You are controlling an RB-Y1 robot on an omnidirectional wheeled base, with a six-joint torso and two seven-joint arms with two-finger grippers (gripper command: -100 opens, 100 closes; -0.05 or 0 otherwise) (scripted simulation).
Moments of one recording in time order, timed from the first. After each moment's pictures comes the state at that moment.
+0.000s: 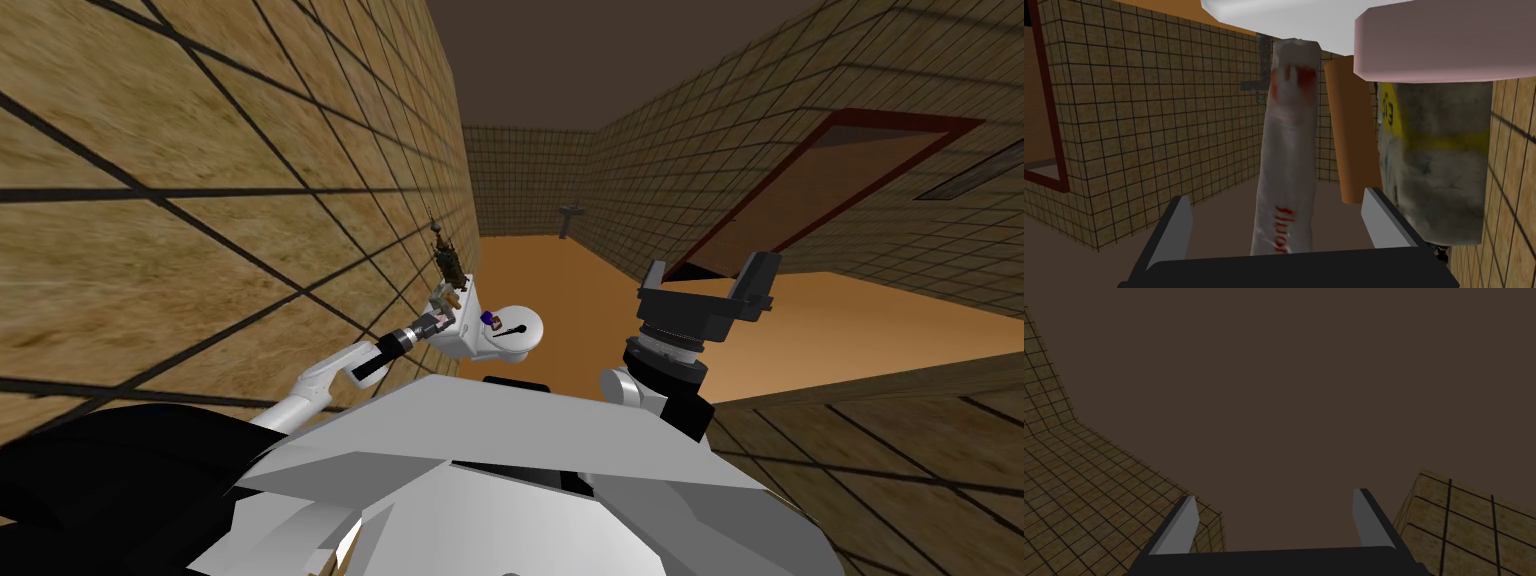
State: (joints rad) left arm 0.47 0.90 -0.05 -1.71 -0.46 -0.40 -0.37; right arm 0.47 0.01 0.02 -2.40 -0.05 -0.59 -0.15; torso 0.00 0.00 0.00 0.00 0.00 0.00
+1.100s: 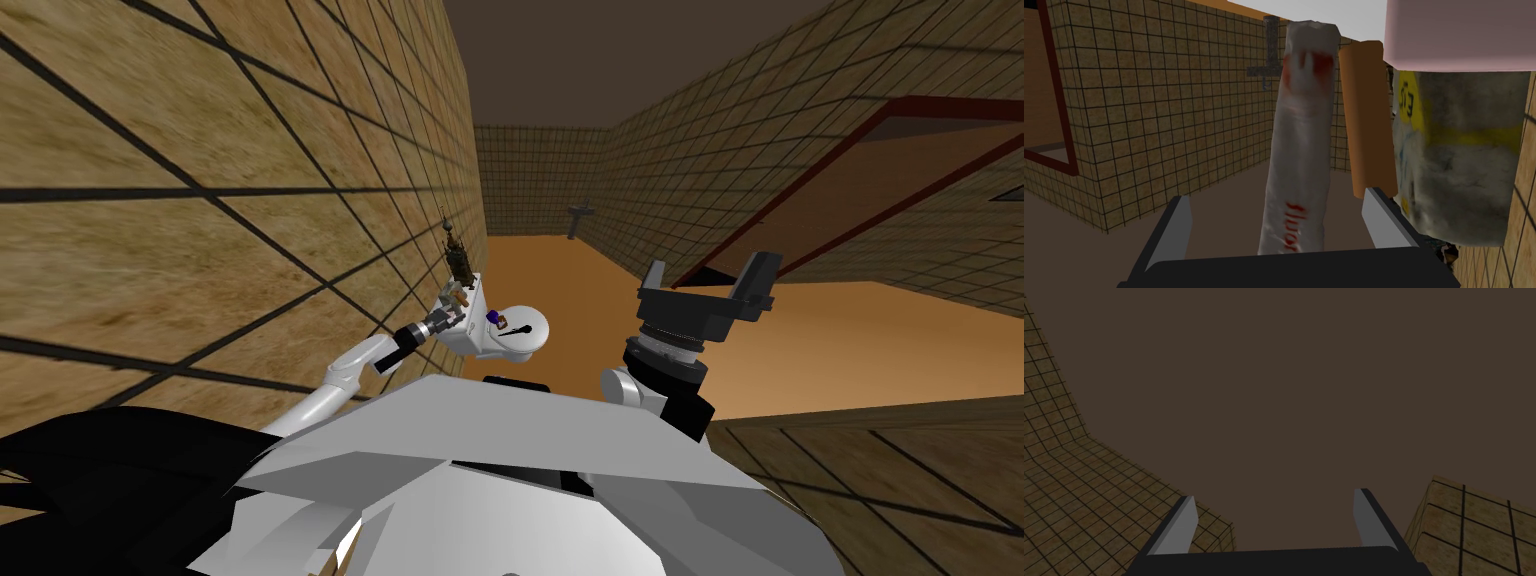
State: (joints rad) left arm 0.36 0.76 -0.02 -1.69 -0.78 -0.47 -0.16; right arm 0.47 0.01 0.02 -2.40 -0.05 -0.59 -0.15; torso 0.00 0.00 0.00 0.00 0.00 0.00
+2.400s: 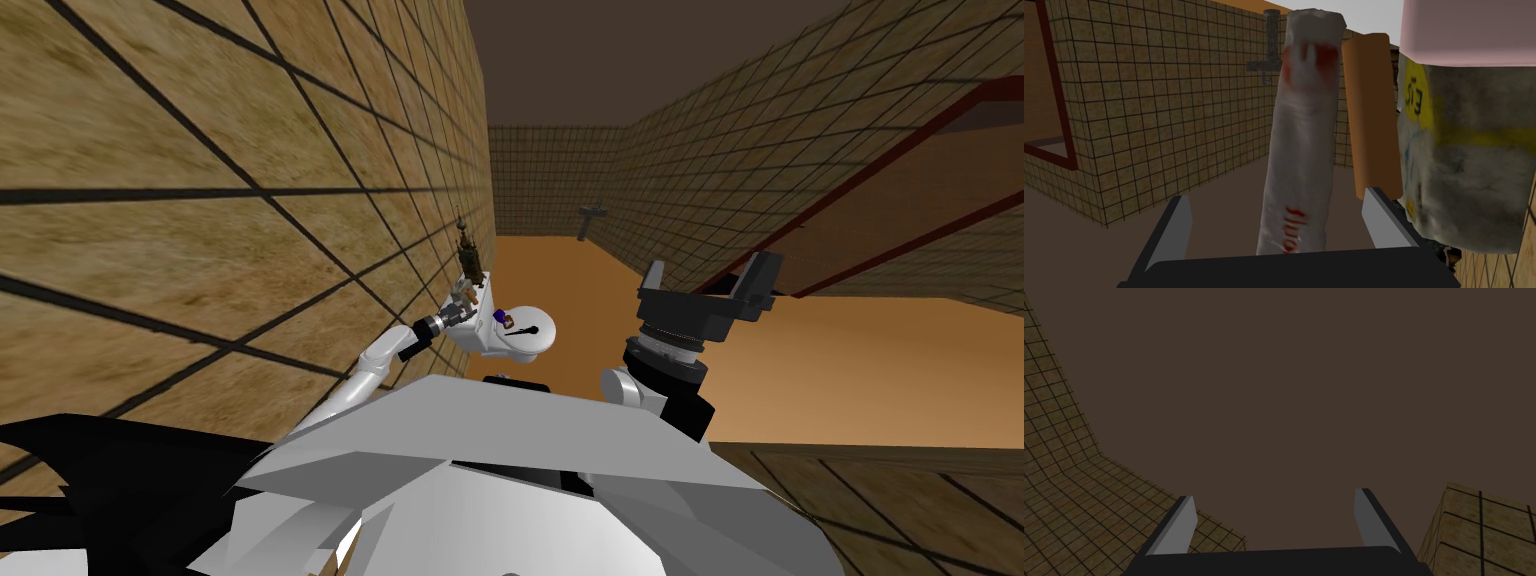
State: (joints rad) left arm 0.22 0.60 0.01 -1.66 -1.13 -0.56 0.08; right arm 0.47 0.01 0.02 -2.40 -0.05 -0.59 -0.15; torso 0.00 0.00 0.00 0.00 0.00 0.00
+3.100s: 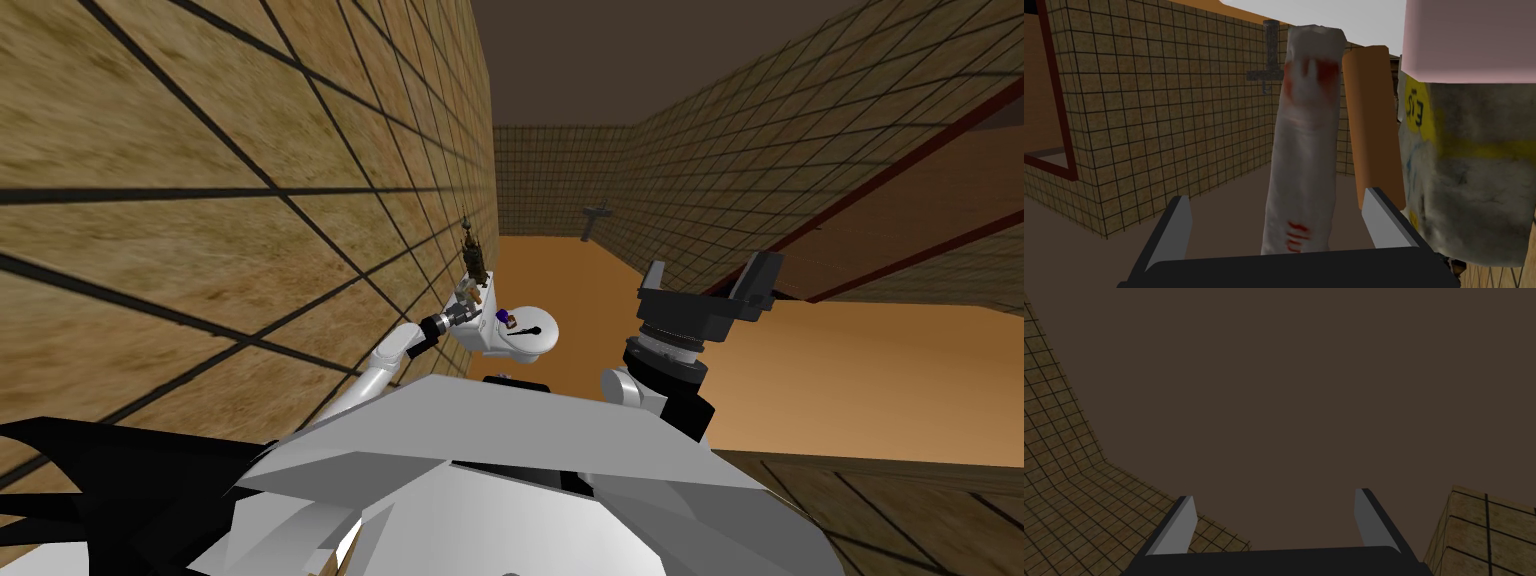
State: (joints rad) left arm 0.18 0.54 0.02 -1.66 -1.33 -0.59 0.21; right arm 0.47 0.01 0.02 -2.40 -0.05 -0.59 -0.15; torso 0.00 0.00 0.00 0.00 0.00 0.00
